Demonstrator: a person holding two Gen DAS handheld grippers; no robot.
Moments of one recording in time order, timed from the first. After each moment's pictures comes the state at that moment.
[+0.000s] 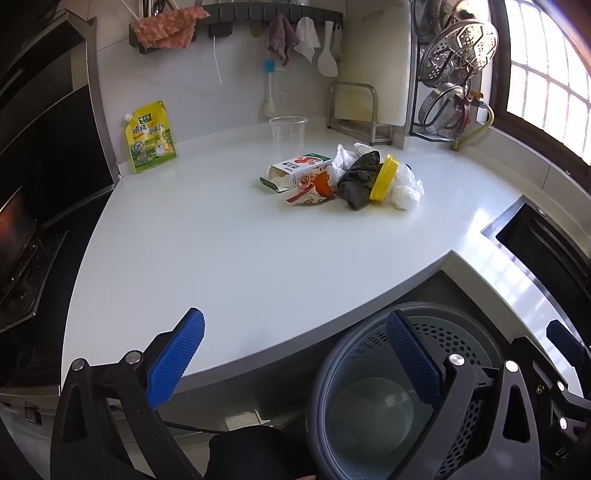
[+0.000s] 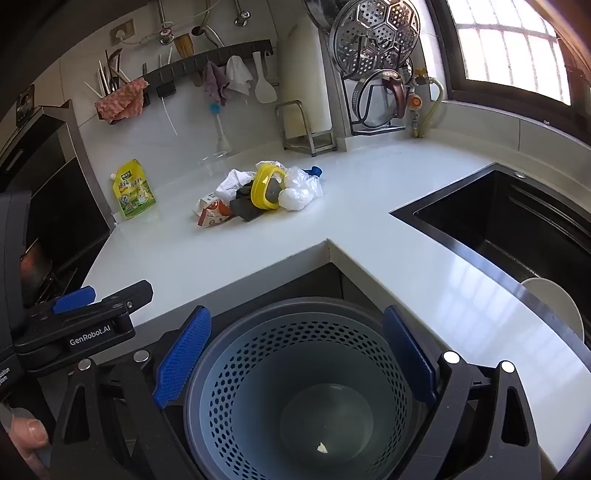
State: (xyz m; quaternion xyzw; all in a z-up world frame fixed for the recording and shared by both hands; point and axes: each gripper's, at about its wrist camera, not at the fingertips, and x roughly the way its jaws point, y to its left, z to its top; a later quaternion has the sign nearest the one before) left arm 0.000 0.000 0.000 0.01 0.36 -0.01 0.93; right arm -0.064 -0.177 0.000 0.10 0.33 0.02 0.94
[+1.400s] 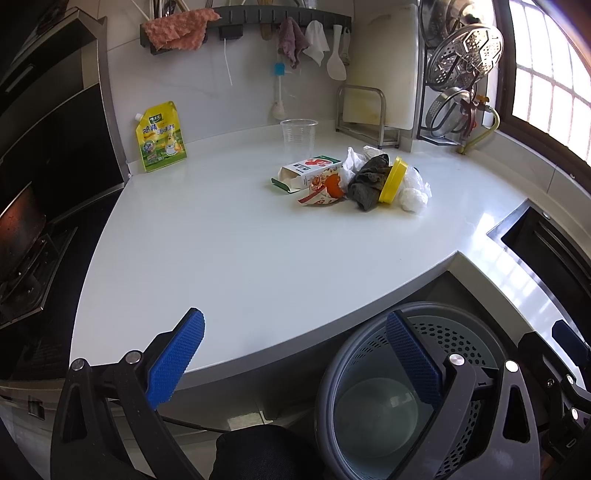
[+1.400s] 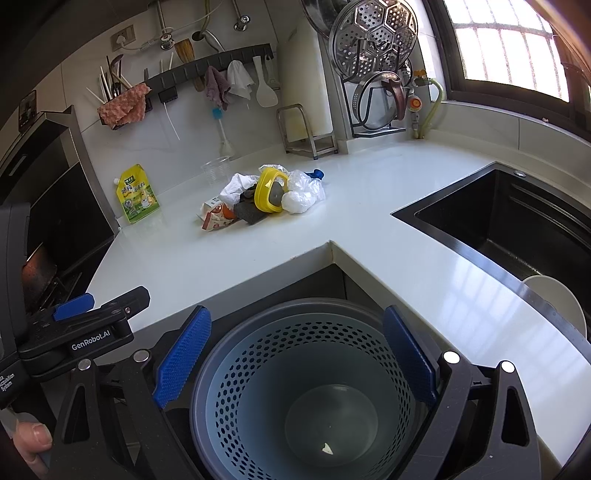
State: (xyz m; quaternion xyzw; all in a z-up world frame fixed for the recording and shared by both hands) left arm -0.007 0.008 0.001 0.02 0.35 0.01 0.94; right arm -0.070 -0.176 0.004 0.11 0.32 0.03 0.94
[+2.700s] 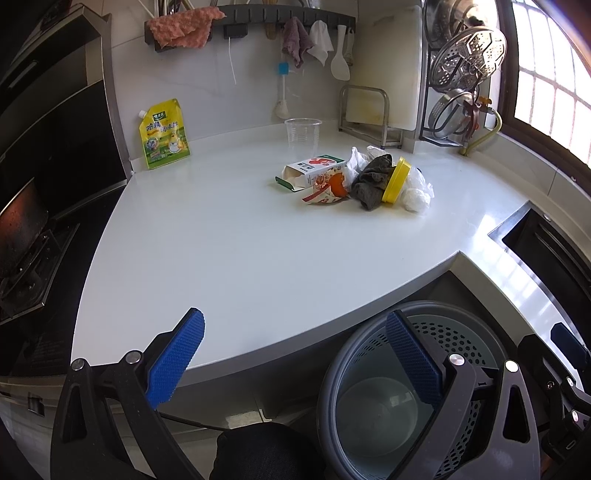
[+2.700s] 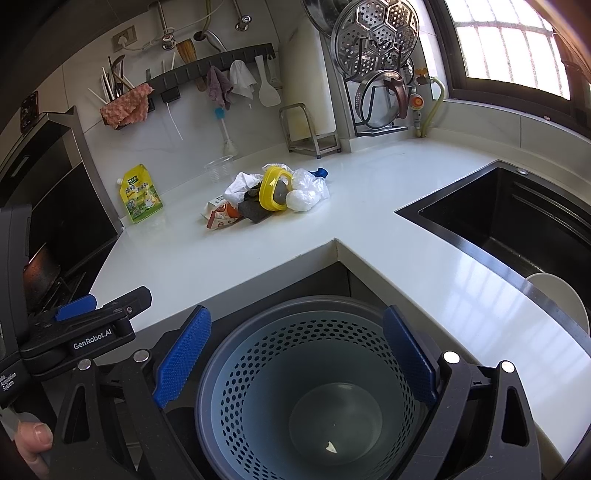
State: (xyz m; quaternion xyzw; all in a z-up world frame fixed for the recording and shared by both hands) left arm -0.009 0.013 0.001 0.01 0.35 0.01 0.94; right arm -0.073 -0.172 0.003 0.11 0.32 0.03 0.94
